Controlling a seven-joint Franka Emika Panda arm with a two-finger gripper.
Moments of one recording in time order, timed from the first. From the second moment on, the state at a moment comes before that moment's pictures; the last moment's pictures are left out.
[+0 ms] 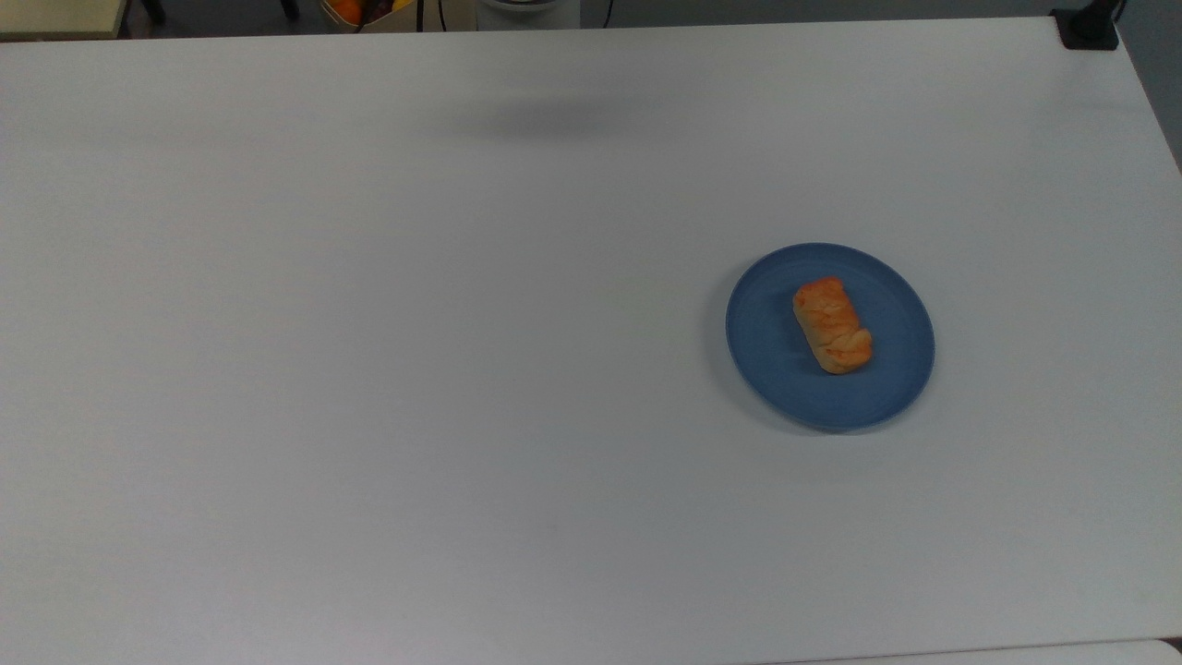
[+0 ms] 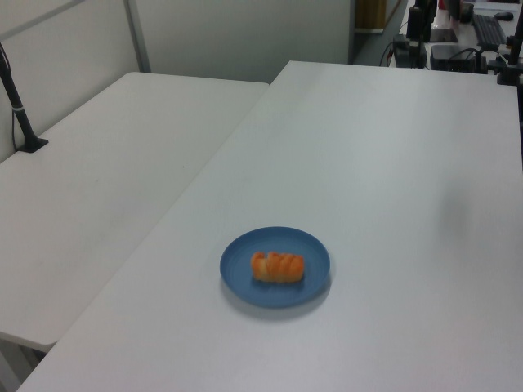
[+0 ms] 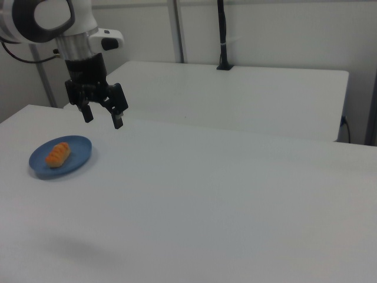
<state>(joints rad) 0.12 -0.06 -0.16 -1.66 -0.05 1.60 -0.03</state>
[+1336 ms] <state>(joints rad) 0.48 0.08 -0.12 -1.60 -0.05 1.70 0.13</state>
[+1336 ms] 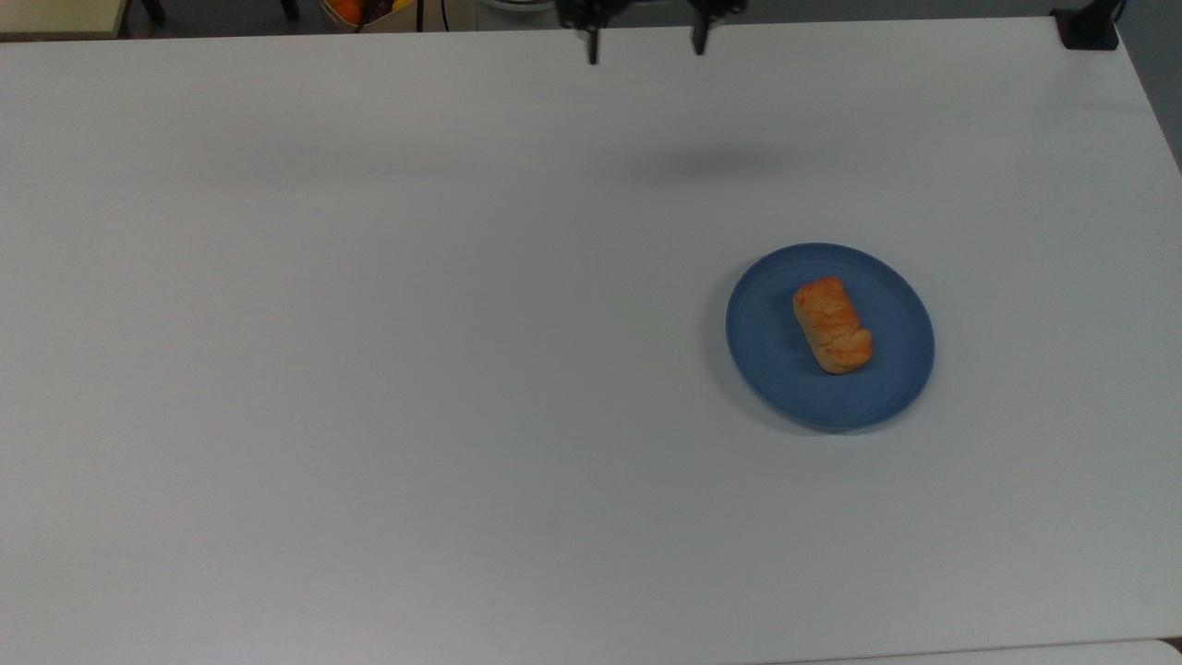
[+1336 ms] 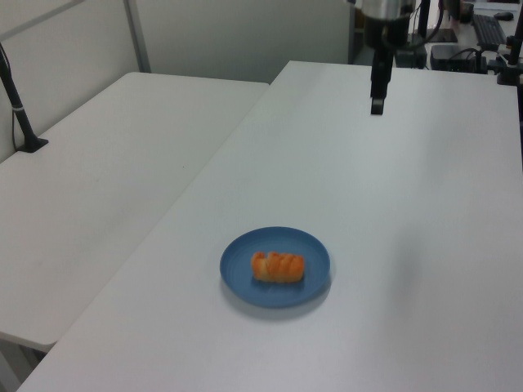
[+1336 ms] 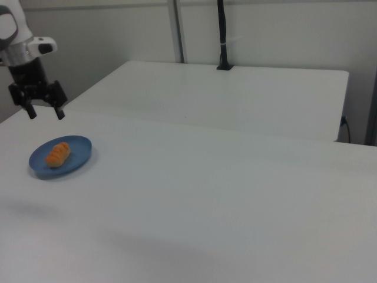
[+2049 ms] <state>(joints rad) 0.64 0.29 -0.12 -1.60 -0.05 2.07 0.27</state>
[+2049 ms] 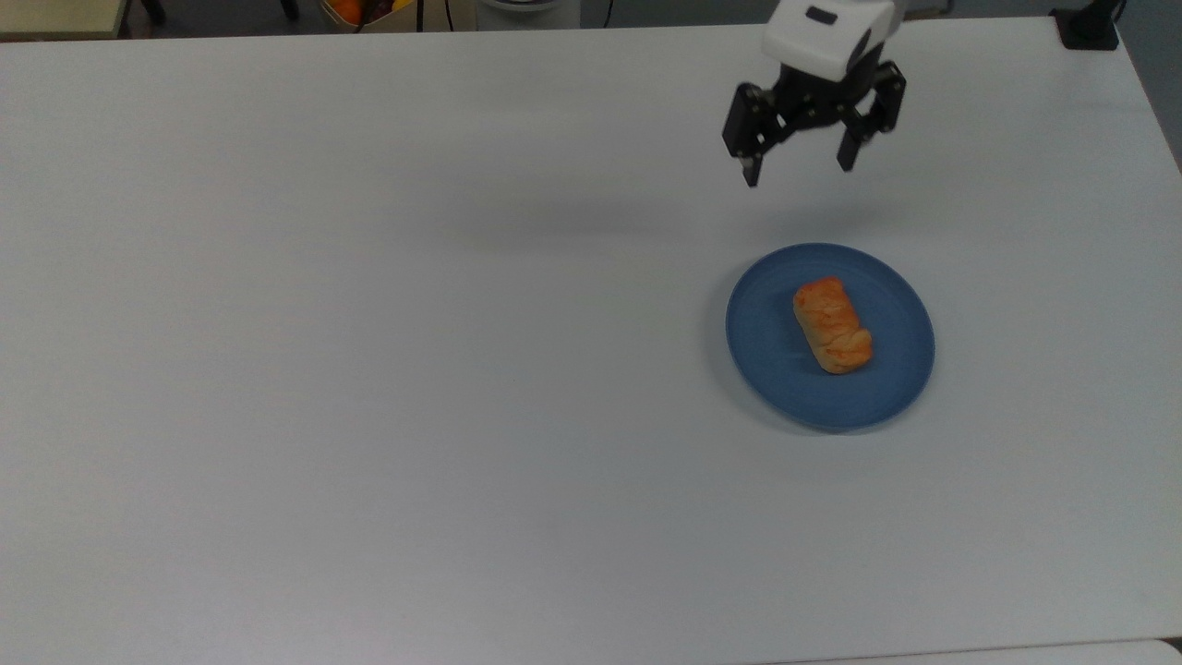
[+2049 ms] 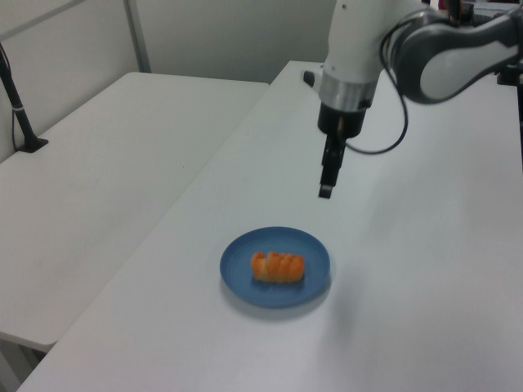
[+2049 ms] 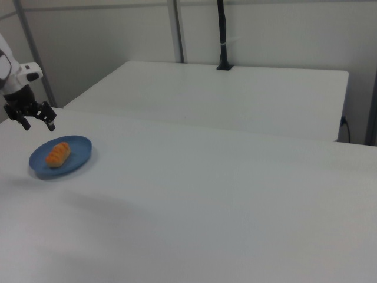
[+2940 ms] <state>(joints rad) 0.67 0.60 -0.12 -1.60 -0.05 2.61 0.34</state>
